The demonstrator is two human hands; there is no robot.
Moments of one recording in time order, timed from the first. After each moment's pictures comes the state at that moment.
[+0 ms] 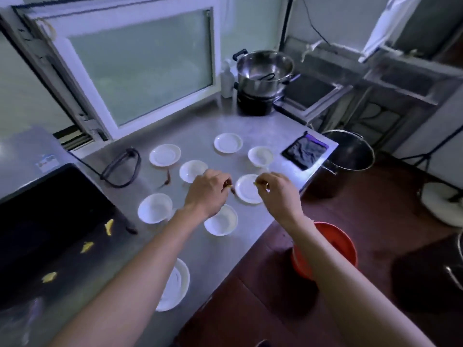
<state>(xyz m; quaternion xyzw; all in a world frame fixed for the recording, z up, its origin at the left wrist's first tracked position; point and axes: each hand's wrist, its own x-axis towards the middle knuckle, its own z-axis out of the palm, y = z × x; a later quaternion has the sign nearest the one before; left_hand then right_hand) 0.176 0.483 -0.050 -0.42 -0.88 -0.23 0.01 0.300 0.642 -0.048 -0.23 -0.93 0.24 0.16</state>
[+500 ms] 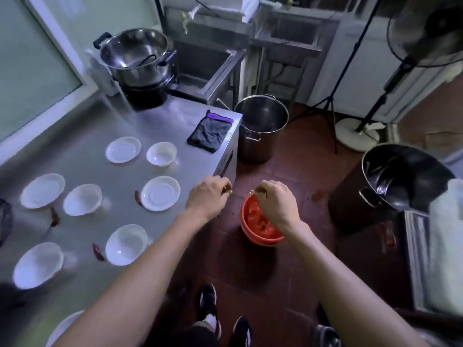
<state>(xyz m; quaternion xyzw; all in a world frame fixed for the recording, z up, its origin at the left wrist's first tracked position) 0.310 0.711 -0.101 -0.56 -0.80 -0.17 -0.11 0.486 0.809 -0.111 -0.43 -0.86 0.21 0.17</state>
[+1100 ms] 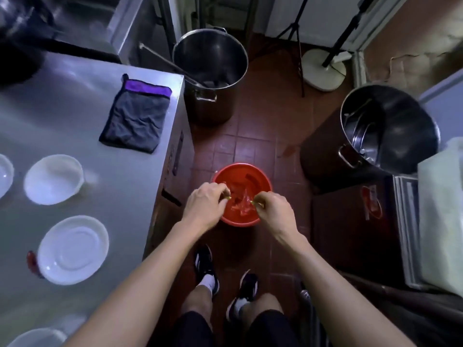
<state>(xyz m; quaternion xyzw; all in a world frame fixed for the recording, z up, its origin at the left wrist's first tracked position) 0.301 0.881 -0.266 -0.60 -0.73 -0.15 -0.27 0.495 0.929 -0.265 -0.58 -0.76 0.27 0.03</state>
